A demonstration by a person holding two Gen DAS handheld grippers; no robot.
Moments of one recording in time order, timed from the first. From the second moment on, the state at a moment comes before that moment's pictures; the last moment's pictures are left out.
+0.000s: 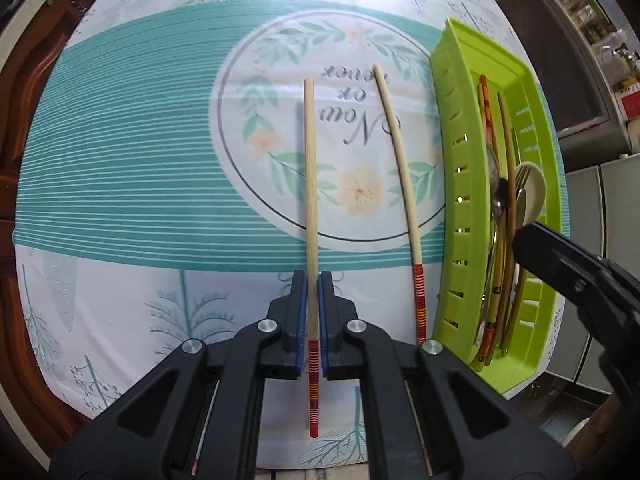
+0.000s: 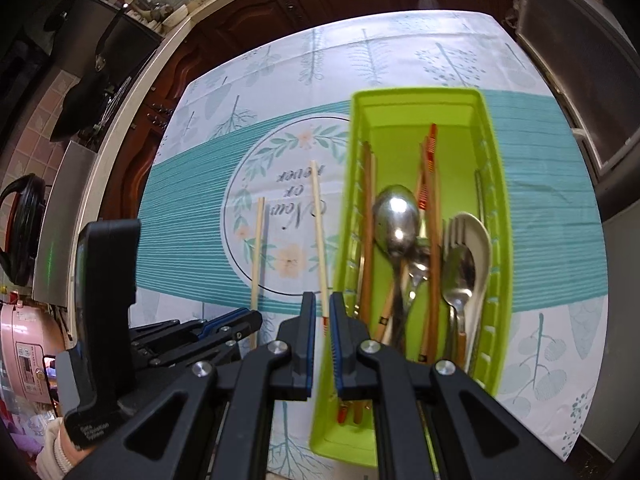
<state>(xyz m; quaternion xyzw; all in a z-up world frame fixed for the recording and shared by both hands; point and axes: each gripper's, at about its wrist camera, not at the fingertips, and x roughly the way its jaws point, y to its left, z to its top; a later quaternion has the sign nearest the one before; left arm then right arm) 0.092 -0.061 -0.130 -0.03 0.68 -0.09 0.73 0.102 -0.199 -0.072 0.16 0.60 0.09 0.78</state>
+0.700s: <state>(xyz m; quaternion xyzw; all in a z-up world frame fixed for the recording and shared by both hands) 0.137 0.017 -0.133 -0.09 0.68 -0.09 0.72 0.175 -0.139 -0.137 0.04 0.71 0.00 0.70</state>
